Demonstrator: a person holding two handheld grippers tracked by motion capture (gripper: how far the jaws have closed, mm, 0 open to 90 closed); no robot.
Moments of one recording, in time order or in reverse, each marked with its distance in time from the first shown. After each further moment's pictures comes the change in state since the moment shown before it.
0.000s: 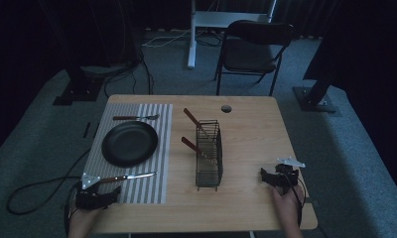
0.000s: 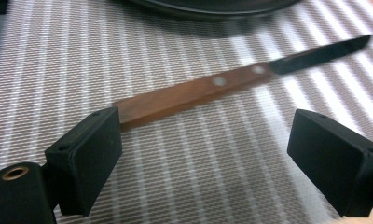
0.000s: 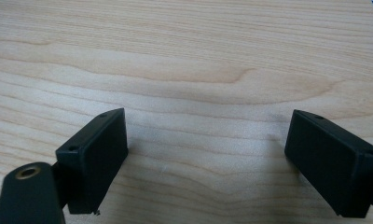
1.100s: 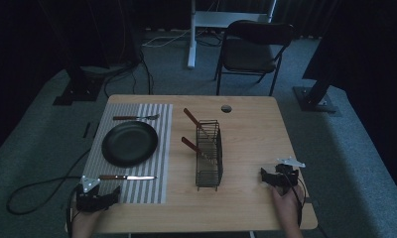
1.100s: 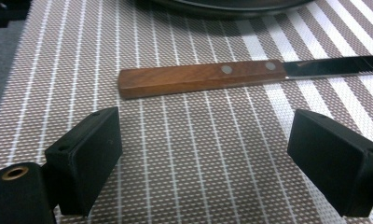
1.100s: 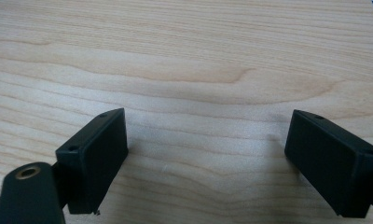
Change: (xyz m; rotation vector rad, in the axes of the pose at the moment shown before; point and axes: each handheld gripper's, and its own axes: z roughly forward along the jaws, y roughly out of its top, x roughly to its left) left arm -0.003 -0.008 0.002 -0.039 0.091 -0.032; right arm 0.000 0.000 0.000 0.000 0.000 0.000
